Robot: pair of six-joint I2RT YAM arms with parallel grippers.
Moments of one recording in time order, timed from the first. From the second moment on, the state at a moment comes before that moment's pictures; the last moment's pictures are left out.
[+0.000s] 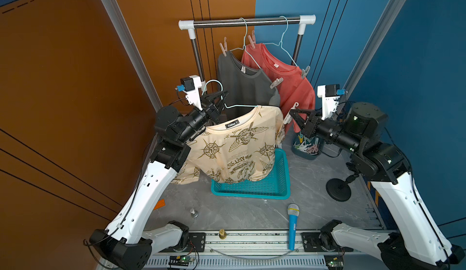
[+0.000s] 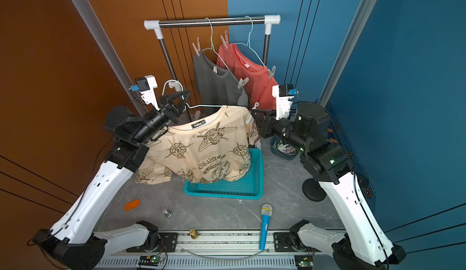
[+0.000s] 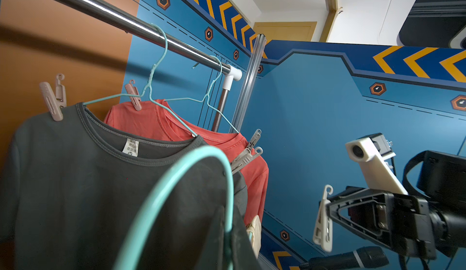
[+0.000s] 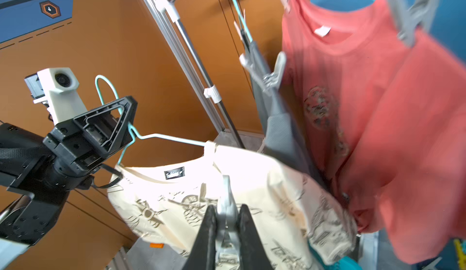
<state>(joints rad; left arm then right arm) -0.35 1.18 1.38 0.17 0.45 -0.48 0.45 1.15 1.70 -0.64 -0.27 0.35</state>
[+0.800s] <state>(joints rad) -0.27 1.14 1.38 0.27 0.73 -0.74 0.29 1.32 1.74 -0.18 -1.09 0.45</state>
